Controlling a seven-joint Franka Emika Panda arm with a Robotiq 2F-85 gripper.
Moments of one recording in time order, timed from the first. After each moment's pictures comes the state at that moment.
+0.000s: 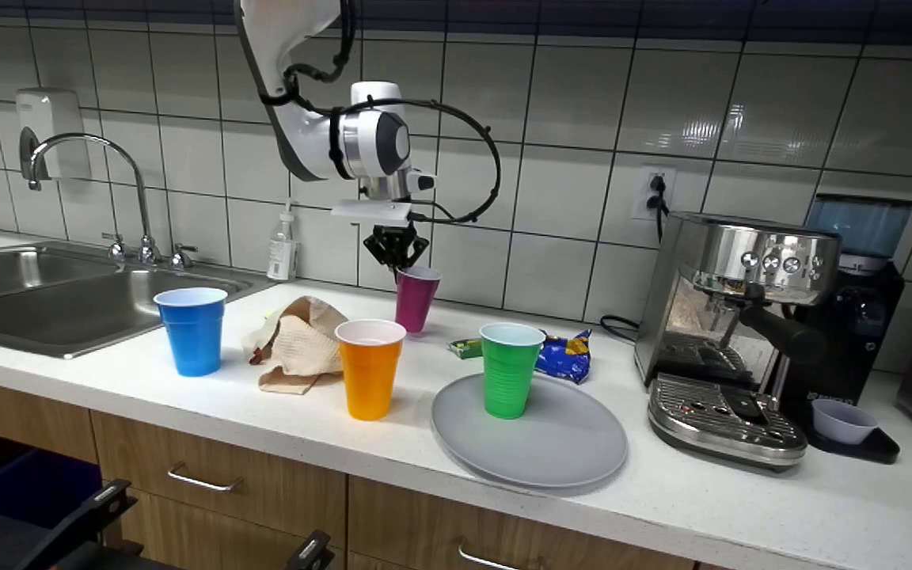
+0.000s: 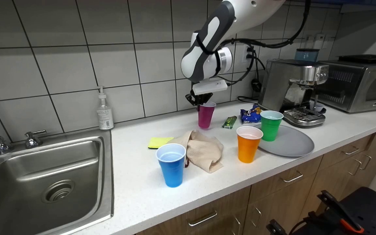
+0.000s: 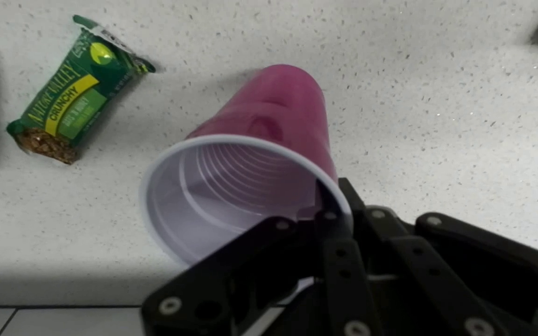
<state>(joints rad) 0.08 0.64 -0.08 -1.70 -0.11 2.61 0.15</state>
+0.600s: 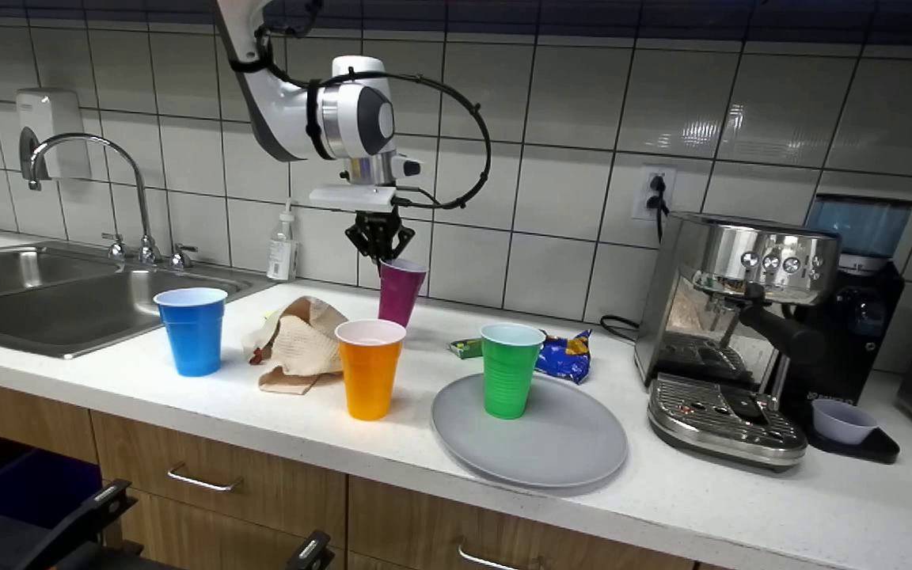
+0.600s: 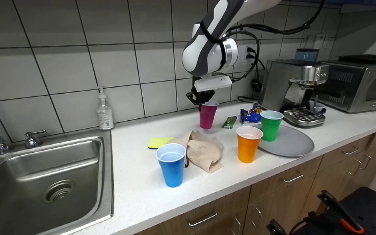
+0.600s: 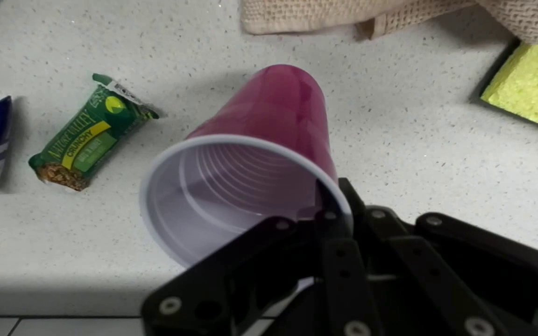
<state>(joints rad) 0.11 0.50 -0.07 -1.88 -0.11 2.61 0.15</state>
